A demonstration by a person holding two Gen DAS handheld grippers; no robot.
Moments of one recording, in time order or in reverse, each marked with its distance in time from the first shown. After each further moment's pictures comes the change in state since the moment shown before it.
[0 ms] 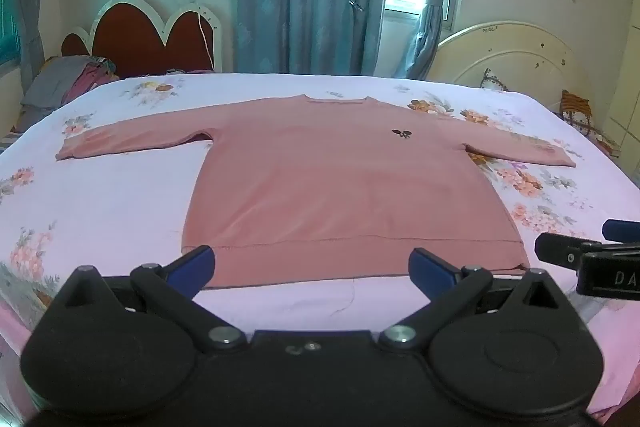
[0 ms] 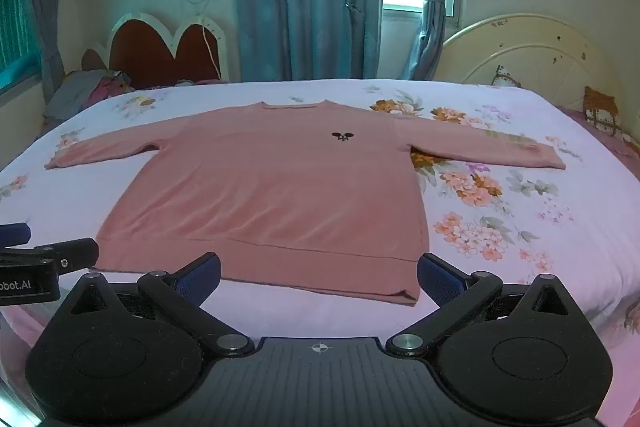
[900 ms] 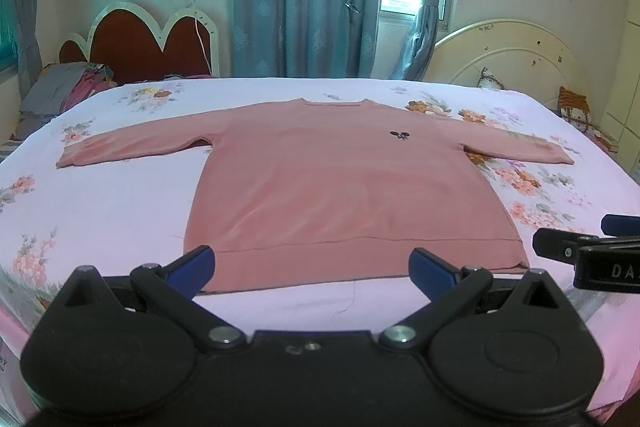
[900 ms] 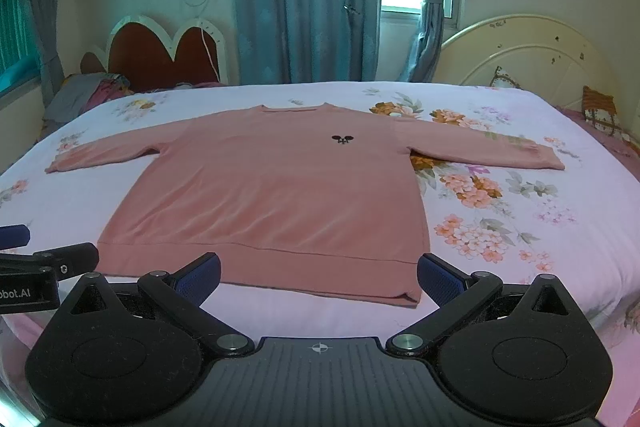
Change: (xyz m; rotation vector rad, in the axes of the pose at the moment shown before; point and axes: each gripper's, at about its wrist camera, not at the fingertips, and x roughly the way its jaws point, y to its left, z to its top) left arm -0.003 0.003 0.001 0.024 0.004 0.007; right arm -0.002 0.003 0.004 0.006 -0.001 -0.001
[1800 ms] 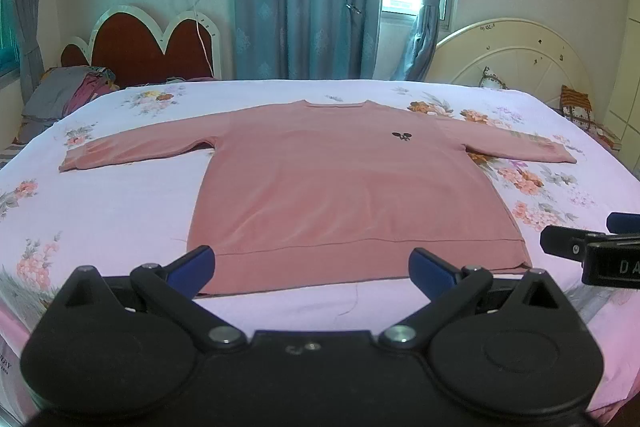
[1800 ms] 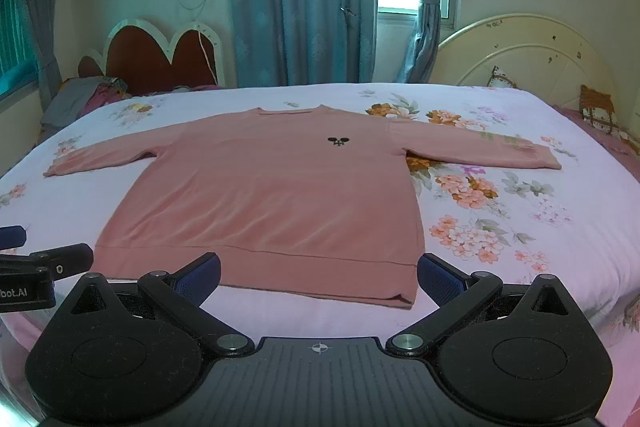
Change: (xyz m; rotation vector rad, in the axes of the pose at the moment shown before) left arm -0.001 -0.004 0.000 0.008 -0.002 0.012; right arm -0.002 -0.007 0.003 0.007 -0.003 -0.004
